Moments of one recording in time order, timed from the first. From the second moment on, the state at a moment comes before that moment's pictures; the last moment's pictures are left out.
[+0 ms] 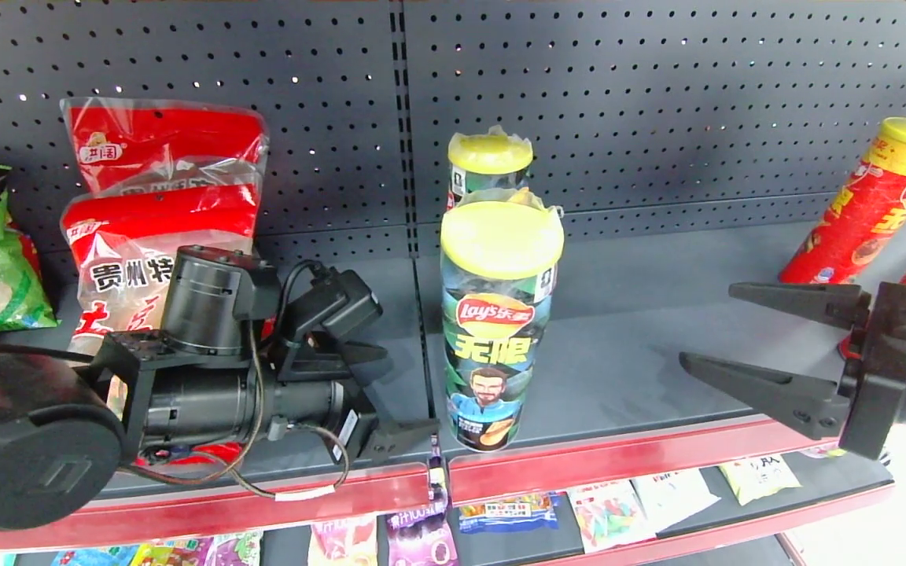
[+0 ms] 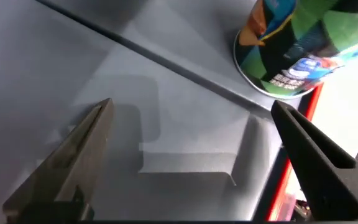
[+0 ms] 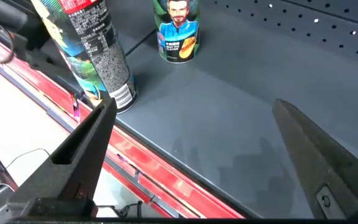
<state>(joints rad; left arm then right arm) -0.56 1.67 -0.76 -0.37 -0.33 0.24 0.48 1.16 -0.67 -0.28 0.23 -0.14</state>
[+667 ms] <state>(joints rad) -0.59 1.70 -0.79 -0.37 -0.33 0.24 0.48 1.17 -0.68 -0.28 0.23 -0.14</state>
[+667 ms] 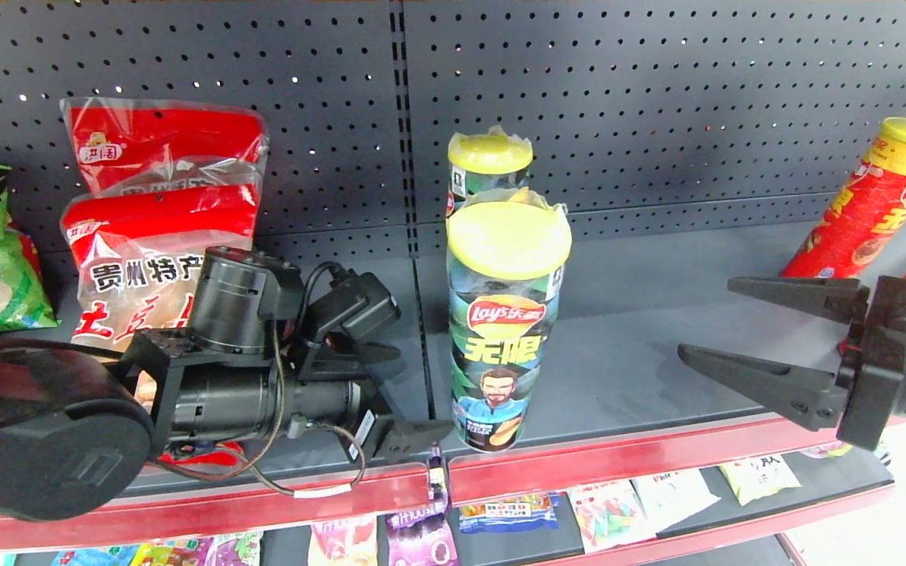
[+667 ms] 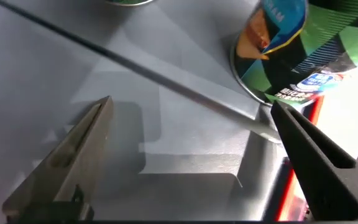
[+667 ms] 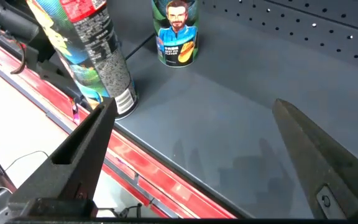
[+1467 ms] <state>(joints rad) -0.57 1.60 -0.72 -0.36 -0.33 0.19 0.48 1.14 -0.62 -0.28 0.23 -0.14</state>
